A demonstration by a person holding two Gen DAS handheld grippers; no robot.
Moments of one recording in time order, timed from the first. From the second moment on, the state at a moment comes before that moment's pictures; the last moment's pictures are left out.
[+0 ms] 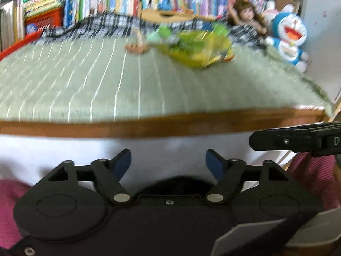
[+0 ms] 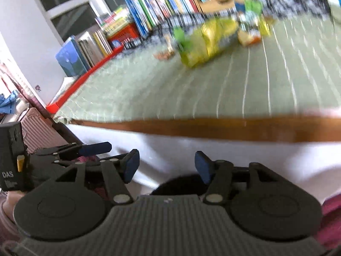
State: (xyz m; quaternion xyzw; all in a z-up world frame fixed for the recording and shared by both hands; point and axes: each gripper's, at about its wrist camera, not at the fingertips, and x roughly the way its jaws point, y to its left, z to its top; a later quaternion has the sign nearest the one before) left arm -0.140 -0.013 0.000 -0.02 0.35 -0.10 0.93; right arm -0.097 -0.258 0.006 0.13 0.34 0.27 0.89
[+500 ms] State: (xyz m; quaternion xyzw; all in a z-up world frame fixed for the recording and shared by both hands) left arm -0.079 -0.023 0.057 -0.06 0.28 -0.13 0.95; right arm -0.052 -0.286 0.049 0.08 0.26 0.16 0.95
